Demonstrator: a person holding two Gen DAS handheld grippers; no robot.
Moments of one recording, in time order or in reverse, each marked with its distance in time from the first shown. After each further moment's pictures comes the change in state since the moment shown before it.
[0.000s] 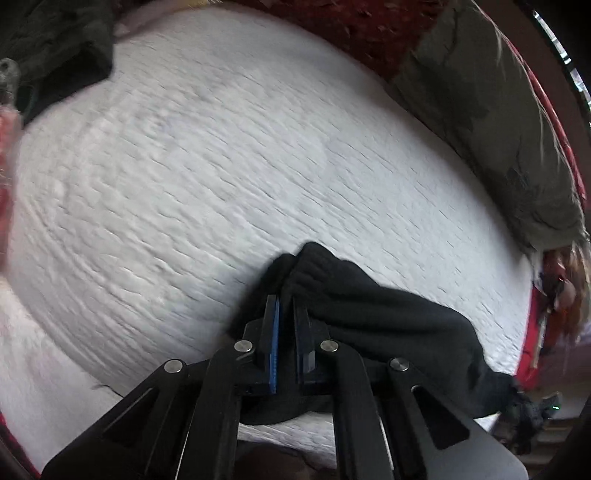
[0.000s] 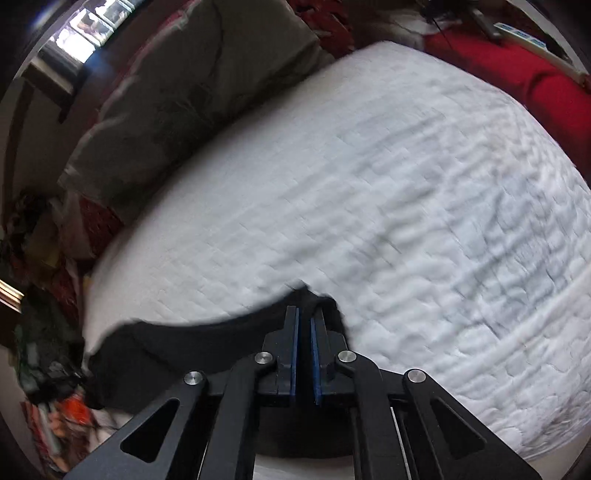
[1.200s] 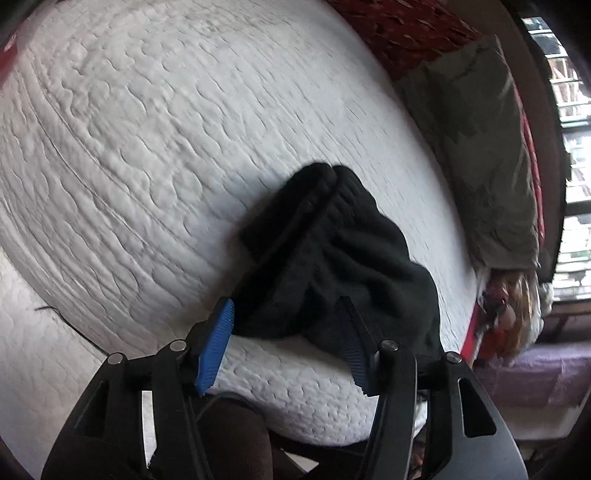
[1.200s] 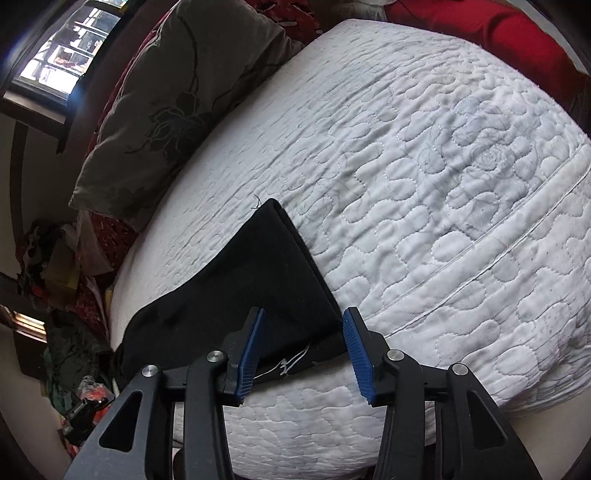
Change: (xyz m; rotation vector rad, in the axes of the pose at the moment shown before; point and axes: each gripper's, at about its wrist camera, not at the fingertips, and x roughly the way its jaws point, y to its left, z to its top) left arm 0.003 0.085 -0.041 -0.227 0.101 -0.275; right arm -0.020 -0.040 -0.049 0.110 0.058 -0.011
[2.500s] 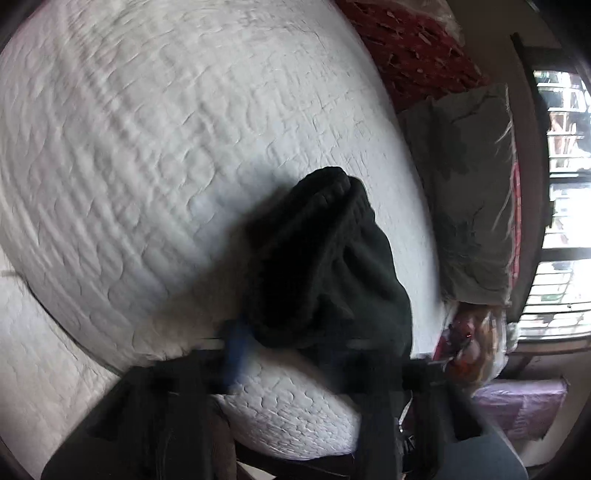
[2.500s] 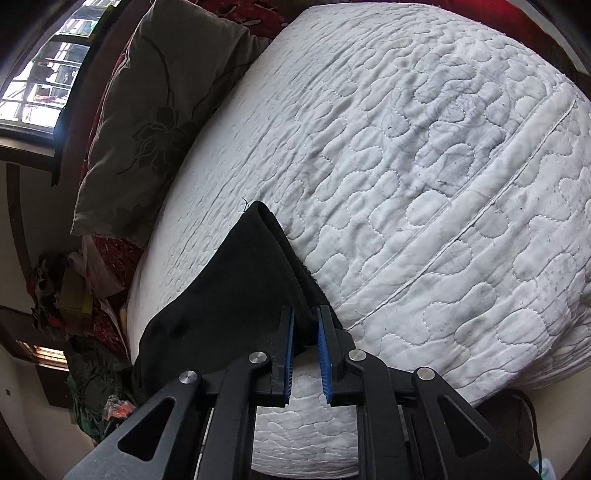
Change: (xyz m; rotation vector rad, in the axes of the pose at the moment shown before) left arm -0.004 0.031 -0.028 -0.117 -0.043 -0.122; right arm 0.006 -0.021 -0.005 0.147 0.048 0.057
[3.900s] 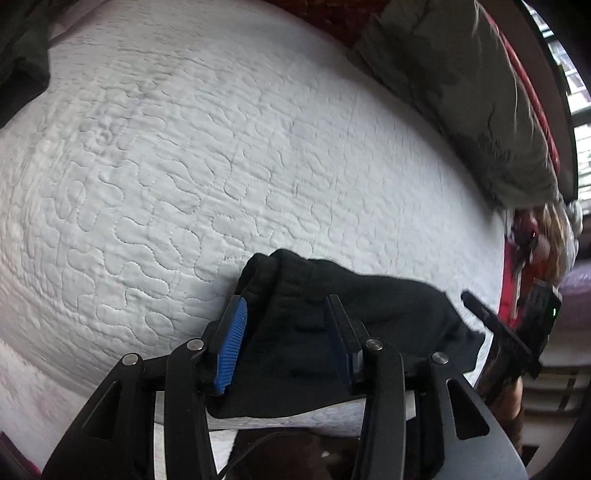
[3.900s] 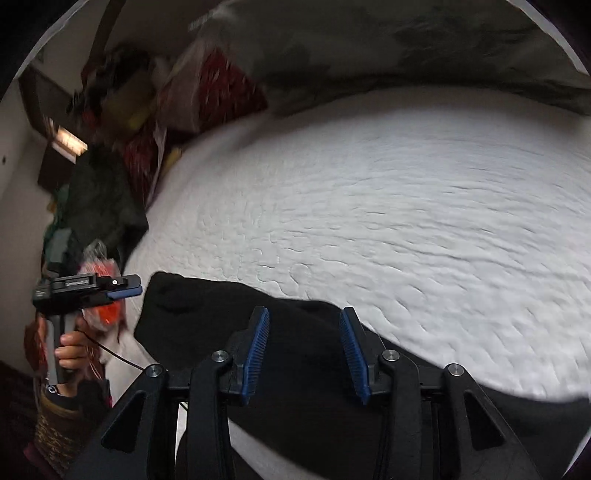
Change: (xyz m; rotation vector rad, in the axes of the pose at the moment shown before) left arm 0.009 -0.078 0.059 0.460 0.184 0.263; right arm 0.152 0.287 -0.027 -0.755 0.316 0.049
